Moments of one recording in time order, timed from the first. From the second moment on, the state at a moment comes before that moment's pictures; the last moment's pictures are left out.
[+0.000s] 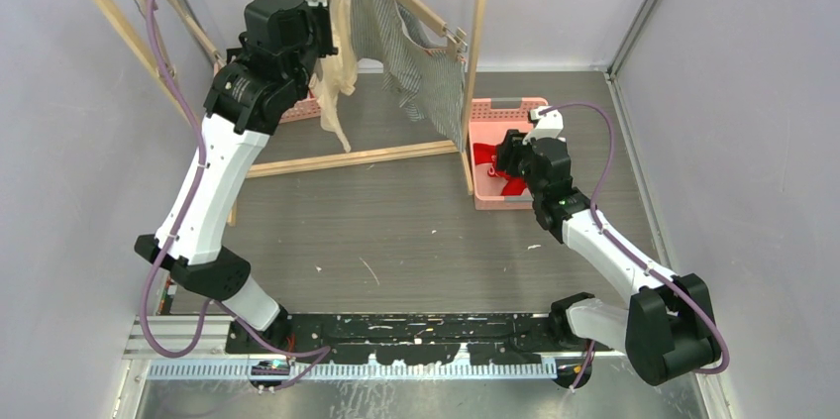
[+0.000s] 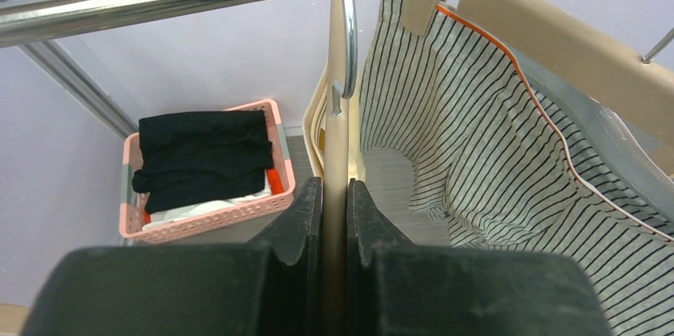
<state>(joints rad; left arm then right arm) -0.56 1.60 2.18 -0.71 -0.50 -0.03 0.31 1.14 0.64 0.21 0.15 0.24</state>
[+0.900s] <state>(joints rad) -0.56 1.46 1.98 -0.47 -0.41 0.09 0.32 1.16 0.64 0.22 0.16 0.24</state>
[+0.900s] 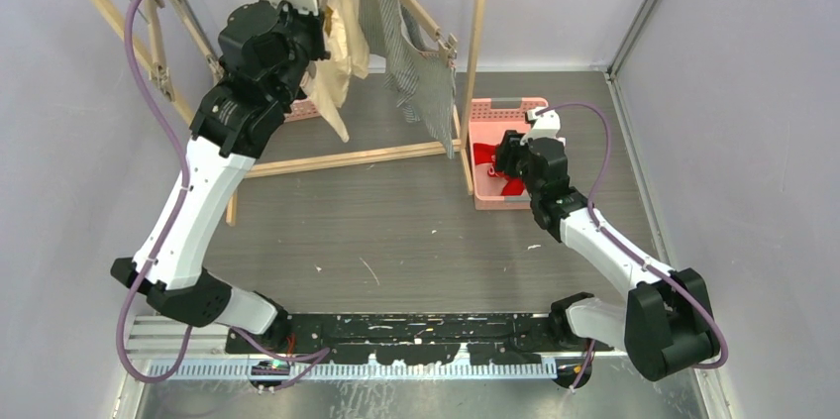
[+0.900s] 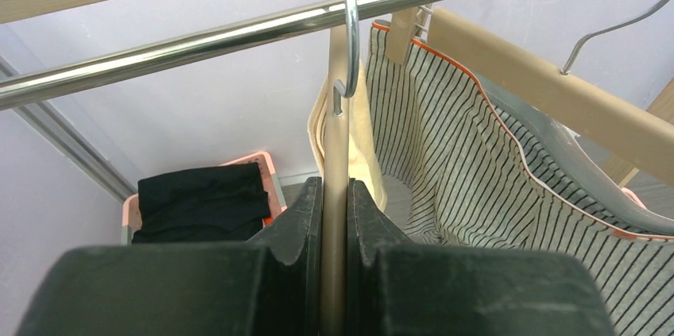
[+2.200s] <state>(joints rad) -0.55 0.73 1.27 -0.95 0.00 0.03 0.33 1.15 0.78 0.11 -0.22 0.22</state>
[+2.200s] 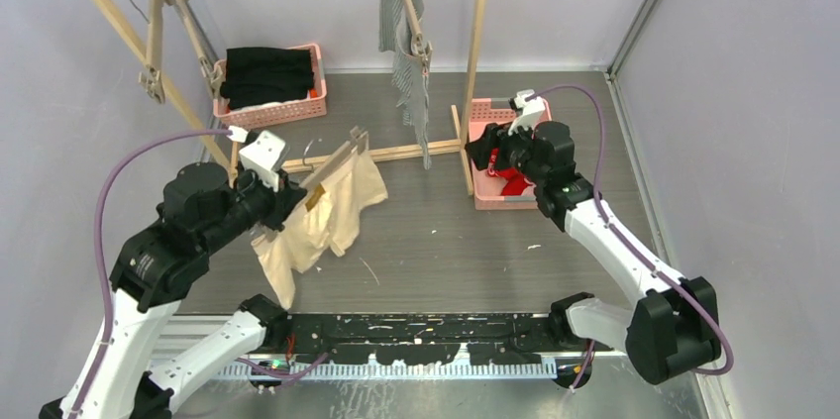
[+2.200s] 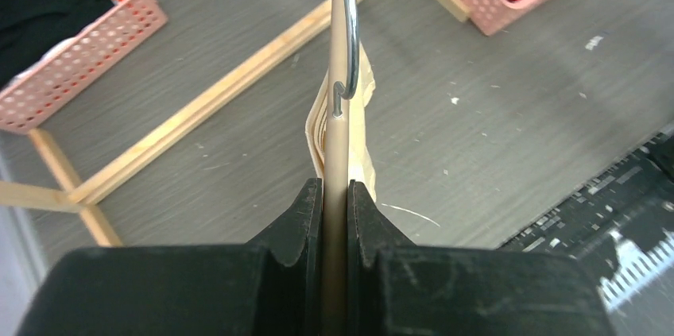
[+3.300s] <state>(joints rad) -0.55 0.69 1.05 -0.69 0.61 -0.05 0.45 1.05 0.74 0.53 -1.05 0.46</state>
